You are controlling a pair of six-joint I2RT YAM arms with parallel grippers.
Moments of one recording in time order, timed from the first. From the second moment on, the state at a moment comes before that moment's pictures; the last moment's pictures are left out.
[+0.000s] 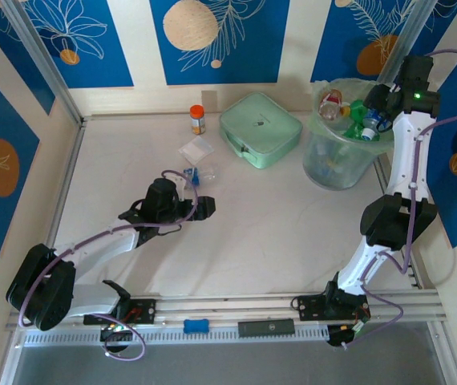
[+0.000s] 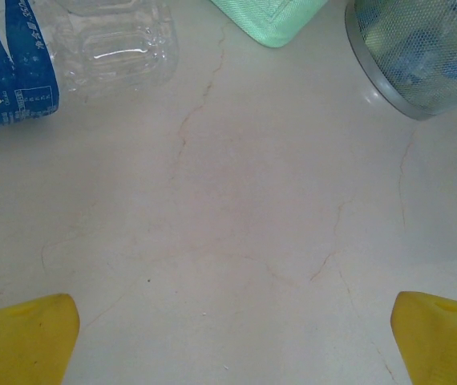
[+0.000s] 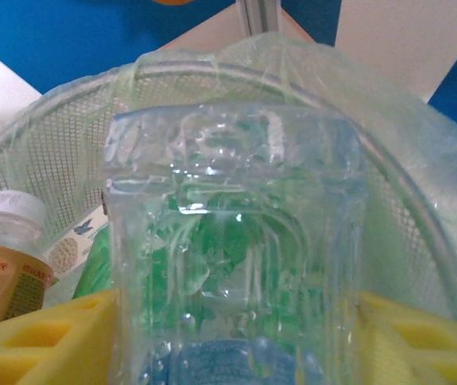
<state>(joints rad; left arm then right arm) -0.59 1.26 0.63 0.03 0.20 -0.54 -0.28 1.83 2.12 -1.04 0.03 0.30</state>
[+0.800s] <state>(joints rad) -0.55 1.24 0.65 0.00 0.12 -0.49 -0.20 1.68 2.13 -1.03 0.01 0.27</state>
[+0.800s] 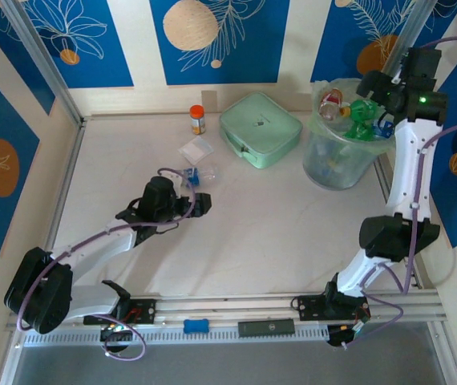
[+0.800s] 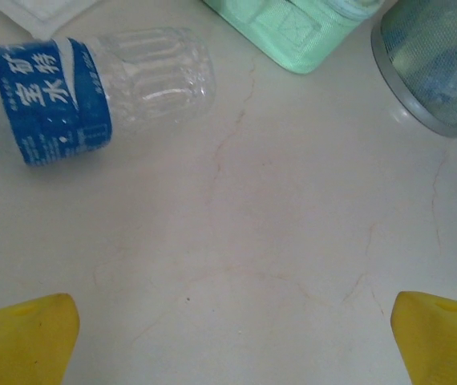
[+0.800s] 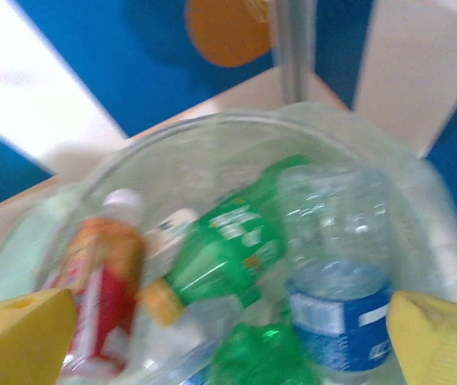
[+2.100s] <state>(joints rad) -0.22 1.96 1.36 -0.21 0.41 -0.18 0.44 1.41 0.95 -0.28 -0.24 0.69</state>
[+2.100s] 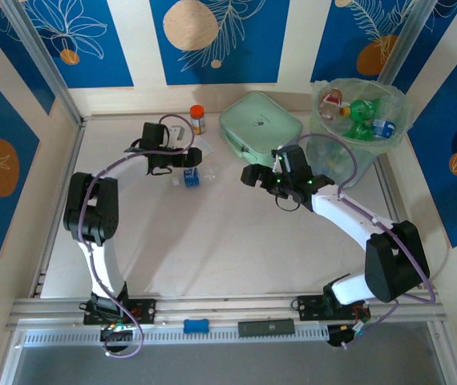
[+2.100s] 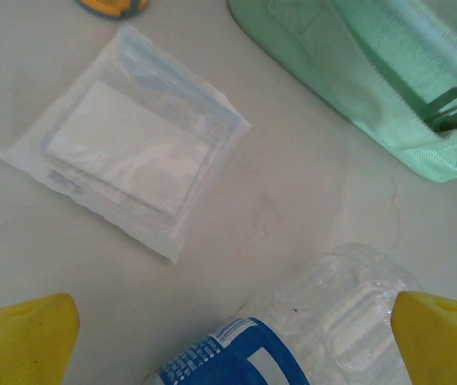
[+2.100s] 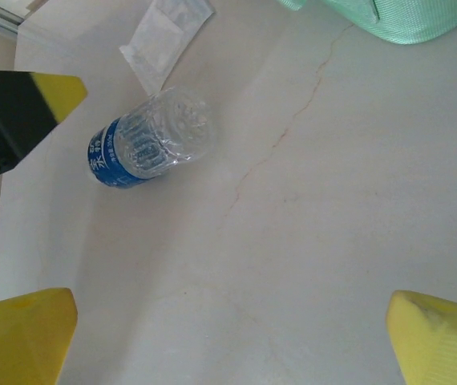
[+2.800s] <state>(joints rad) -0.33 1.90 1.21 -0.24 0.45 -0.20 0.45 1.45 0.96 -0.27 -0.26 0.68</state>
